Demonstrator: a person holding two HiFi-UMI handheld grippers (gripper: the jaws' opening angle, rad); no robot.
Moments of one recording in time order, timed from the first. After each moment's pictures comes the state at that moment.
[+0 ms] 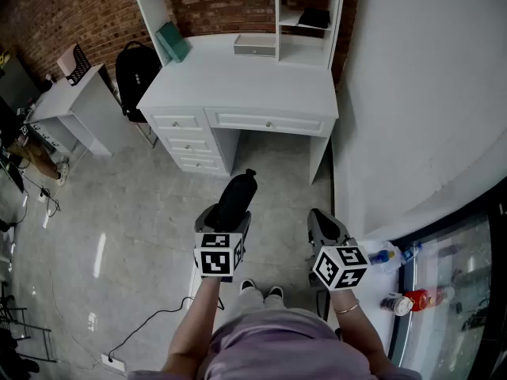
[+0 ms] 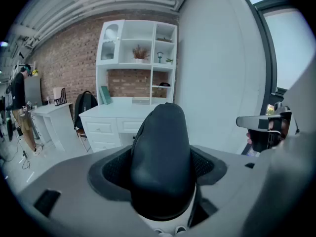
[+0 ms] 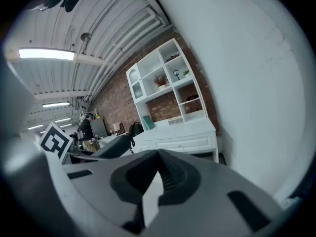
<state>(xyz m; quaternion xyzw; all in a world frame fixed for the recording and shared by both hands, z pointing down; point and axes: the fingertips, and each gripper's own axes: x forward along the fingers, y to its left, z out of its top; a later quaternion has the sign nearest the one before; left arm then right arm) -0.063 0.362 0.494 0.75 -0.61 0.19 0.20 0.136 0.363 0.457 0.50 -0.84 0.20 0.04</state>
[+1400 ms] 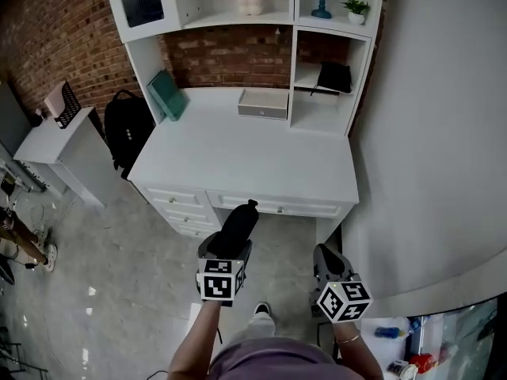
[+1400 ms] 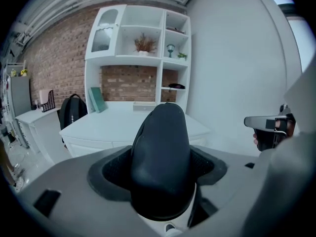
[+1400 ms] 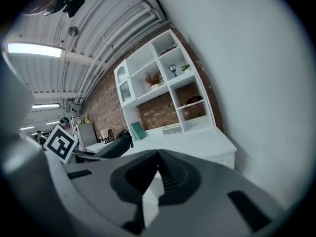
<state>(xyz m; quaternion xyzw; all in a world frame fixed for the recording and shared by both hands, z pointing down) -0.135 0.091 0.494 0.76 -0.59 0.19 0.19 0.082 0.116 0.451 0.53 -0.82 0.19 0.02</state>
